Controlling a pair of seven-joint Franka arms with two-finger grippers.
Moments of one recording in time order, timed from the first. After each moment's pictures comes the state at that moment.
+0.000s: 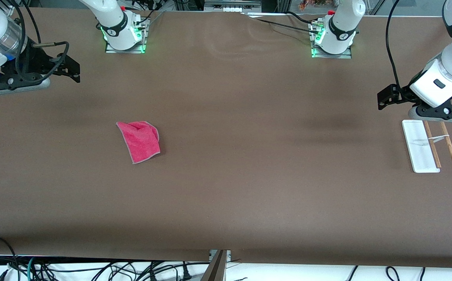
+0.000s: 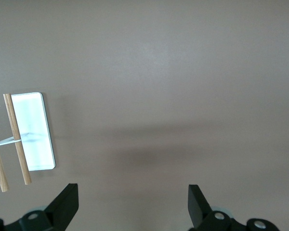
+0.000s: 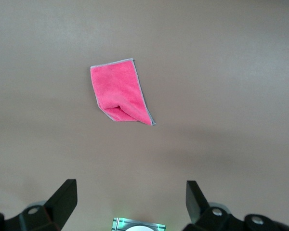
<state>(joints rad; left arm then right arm) 0.05 0.05 -0.15 -1.63 0.04 1.62 -0.04 0.16 -0.02 0.02 -1.60 -0.02 1.49 0.00</state>
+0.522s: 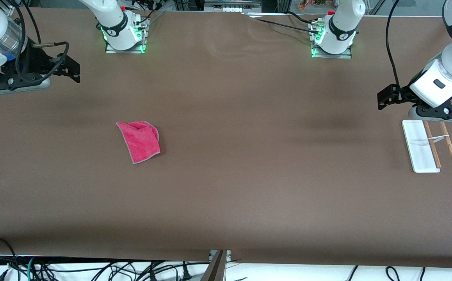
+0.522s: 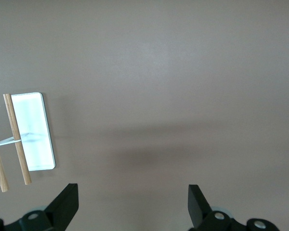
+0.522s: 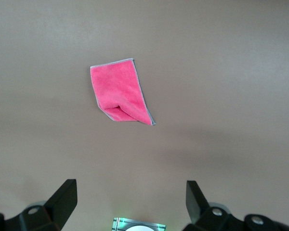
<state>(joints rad) 0.05 0.05 -0.15 -1.63 0.04 1.62 -0.03 0.16 -0.02 0.02 -1.60 -0.02 1.49 0.00</state>
